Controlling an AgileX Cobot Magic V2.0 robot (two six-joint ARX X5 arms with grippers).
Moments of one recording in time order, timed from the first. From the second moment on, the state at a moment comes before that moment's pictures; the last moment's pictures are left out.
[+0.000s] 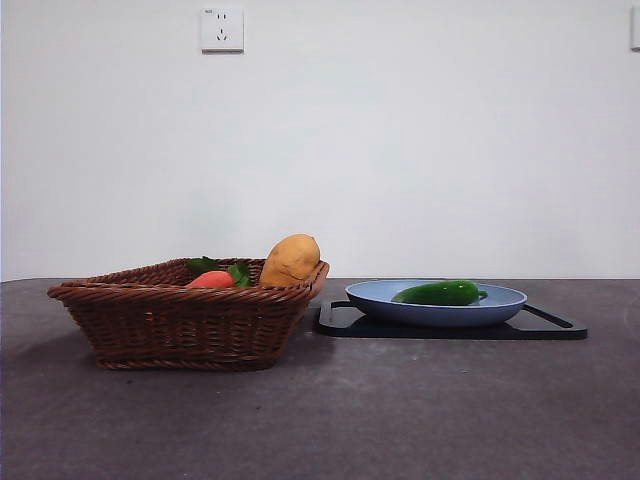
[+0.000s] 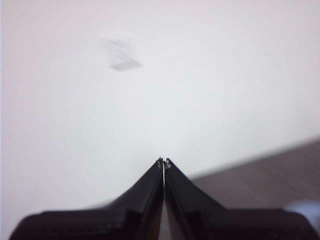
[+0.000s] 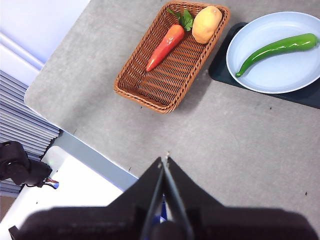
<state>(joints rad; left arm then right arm) -0.27 0.66 1.21 -0.46 -0.11 0.19 0.21 0.91 1.50 -1.36 -0.52 0.00</state>
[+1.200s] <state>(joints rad) -0.03 0.01 0.05 -0.09 -0.15 0.04 0.21 0.91 1.50 -1.36 -0.52 0.00</state>
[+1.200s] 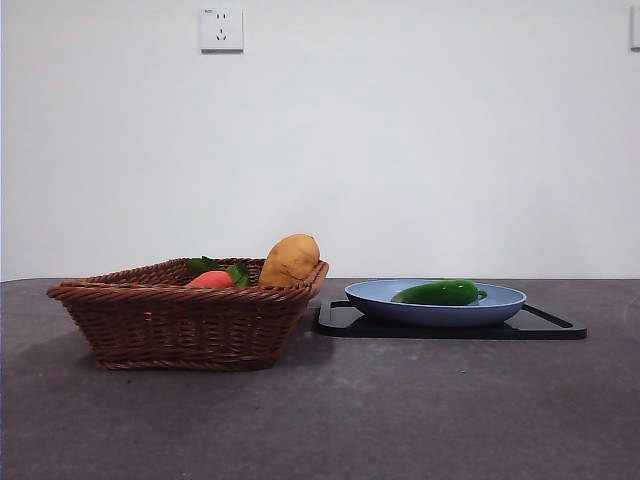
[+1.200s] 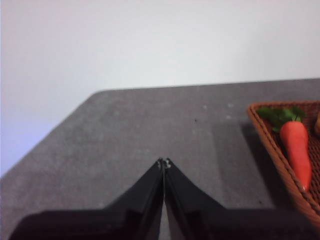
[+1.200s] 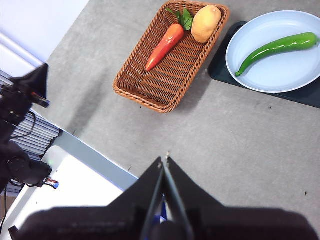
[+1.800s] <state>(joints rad) -0.03 0.01 0.02 -0.12 -0.13 -0.01 0.21 0.91 1.50 -1.36 -0.52 0.00</state>
